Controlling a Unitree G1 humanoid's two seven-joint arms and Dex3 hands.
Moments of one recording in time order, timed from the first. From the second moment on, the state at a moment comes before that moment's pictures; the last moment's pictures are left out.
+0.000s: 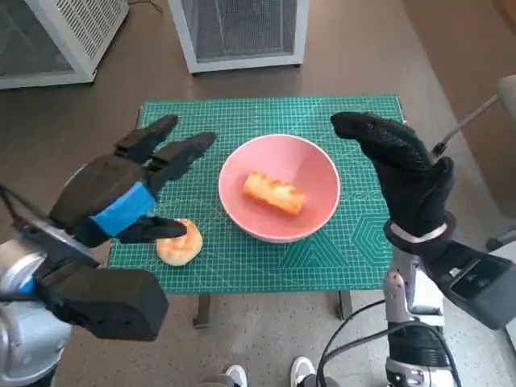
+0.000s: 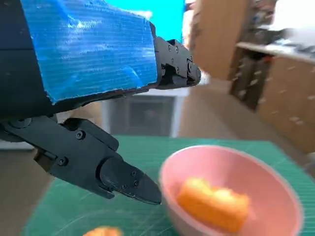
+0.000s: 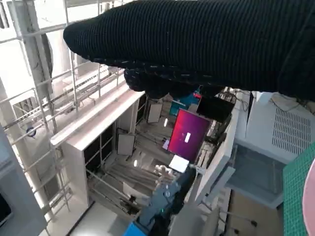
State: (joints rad) left arm -0.35 0.69 0.03 -0.62 0.54 0.34 -0.69; right arm -0.53 -0.11 -0.11 0.24 0.39 -0.58 0.58
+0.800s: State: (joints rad) left arm -0.21 0.71 0.01 -0.56 0.51 0.40 -0.70; right arm -0.53 -0.12 -0.11 0.23 0.39 -0.55 0.58
